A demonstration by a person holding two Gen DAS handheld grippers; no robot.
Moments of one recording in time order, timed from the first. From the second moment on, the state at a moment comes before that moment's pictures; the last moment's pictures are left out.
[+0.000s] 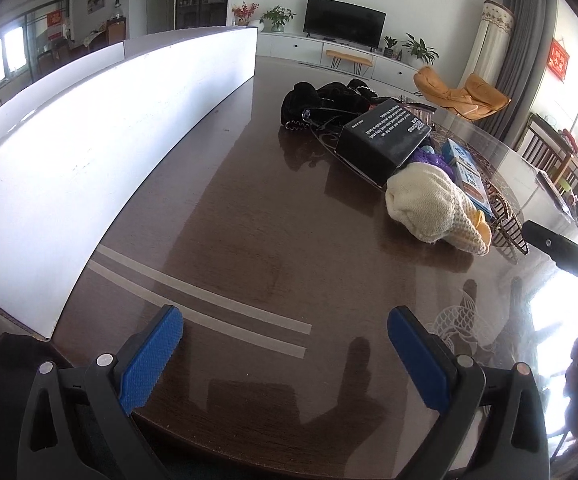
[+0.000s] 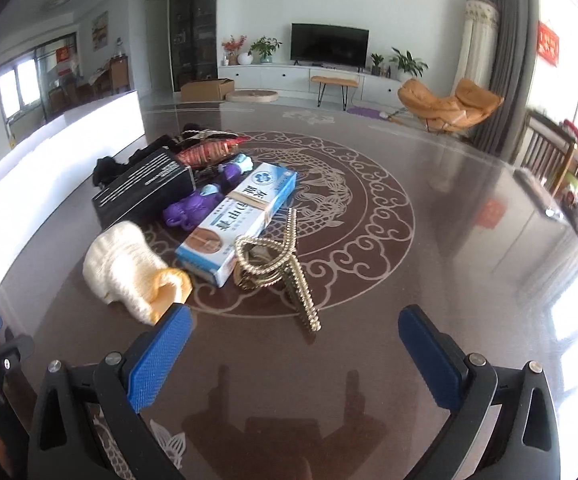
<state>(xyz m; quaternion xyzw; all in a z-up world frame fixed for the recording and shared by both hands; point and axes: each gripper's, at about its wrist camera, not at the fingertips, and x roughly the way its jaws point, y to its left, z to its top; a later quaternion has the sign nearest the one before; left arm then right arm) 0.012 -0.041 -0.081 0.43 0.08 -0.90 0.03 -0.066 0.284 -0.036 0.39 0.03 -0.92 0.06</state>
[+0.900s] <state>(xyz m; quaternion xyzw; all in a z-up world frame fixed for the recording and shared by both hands) -0.015 -0.035 -0.059 0.43 0.15 -0.89 -0.02 -0.080 0.222 -0.059 0.46 0.05 -0.84 0.27</state>
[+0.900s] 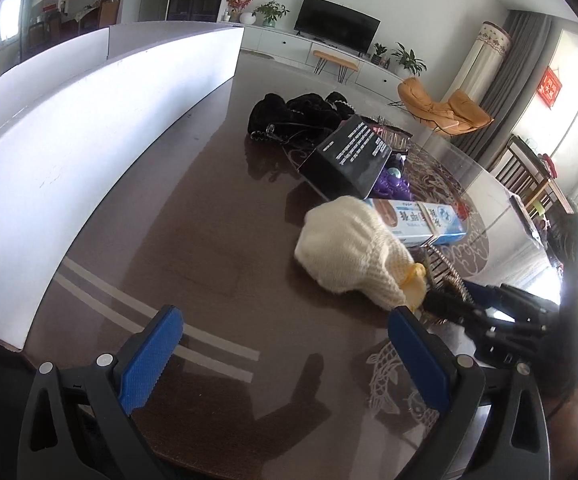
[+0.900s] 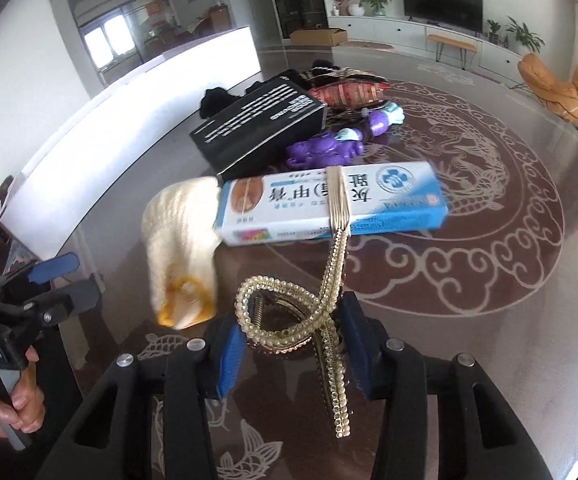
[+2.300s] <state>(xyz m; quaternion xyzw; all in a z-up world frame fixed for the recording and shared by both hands) -0.035 -0.036 0.003 0.42 0.10 -0.89 -0.14 -0.040 0.307 0.001 0.44 0.03 -0.87 0.21</state>
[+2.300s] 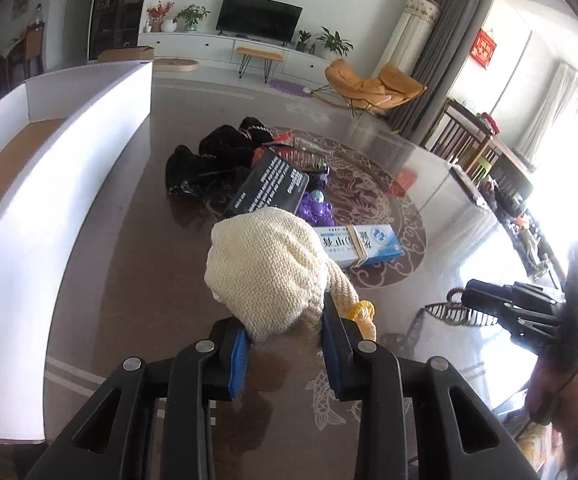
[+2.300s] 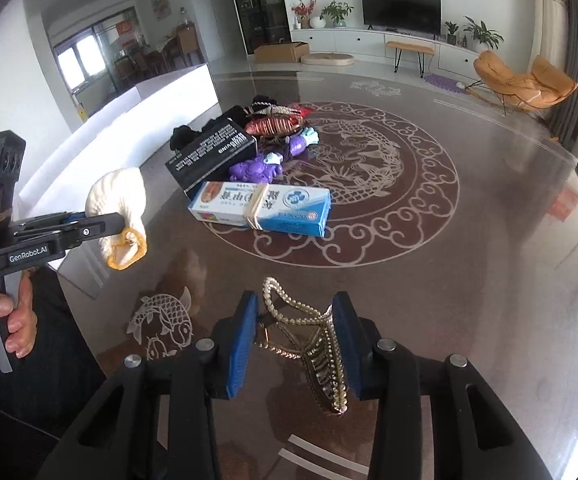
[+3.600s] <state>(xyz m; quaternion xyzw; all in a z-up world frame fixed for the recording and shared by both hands) -0.039 -0.312 0.053 0.43 0.16 -0.89 0.06 -0.100 0.063 0.116 0.38 0.01 -0.83 0.41</state>
